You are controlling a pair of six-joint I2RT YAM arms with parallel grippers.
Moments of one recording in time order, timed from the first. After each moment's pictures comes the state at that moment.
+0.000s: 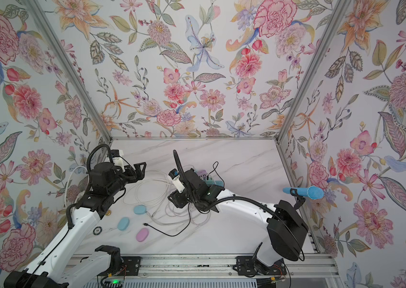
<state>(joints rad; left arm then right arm) -0.17 0.99 0.77 -0.17 0.10 -0.38 0.98 1.59 1.13 -0.23 -0.16 0.20</state>
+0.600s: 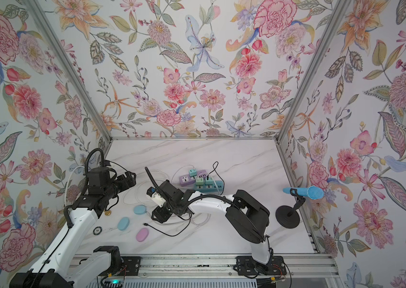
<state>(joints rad) -0.02 0.99 0.74 -0.39 0.07 -0.45 1.10 1.93 1.30 -0.25 -0.31 0.17</state>
